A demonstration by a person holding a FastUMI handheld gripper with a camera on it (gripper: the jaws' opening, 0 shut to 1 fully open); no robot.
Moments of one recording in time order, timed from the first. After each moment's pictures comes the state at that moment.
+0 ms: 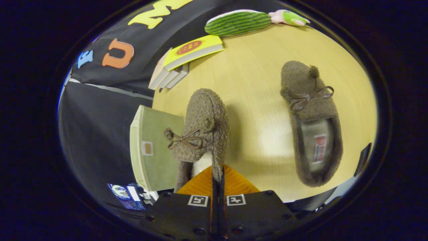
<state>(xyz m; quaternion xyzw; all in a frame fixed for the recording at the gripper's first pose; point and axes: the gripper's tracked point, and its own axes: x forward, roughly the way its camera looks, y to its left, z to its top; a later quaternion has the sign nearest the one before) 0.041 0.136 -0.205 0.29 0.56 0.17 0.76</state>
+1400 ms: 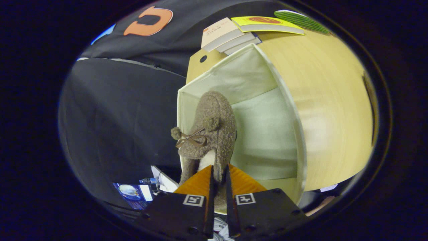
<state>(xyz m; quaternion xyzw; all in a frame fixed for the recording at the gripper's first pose) 0.024 0.431 -0.181 0.26 0.59 0.23 0.73</state>
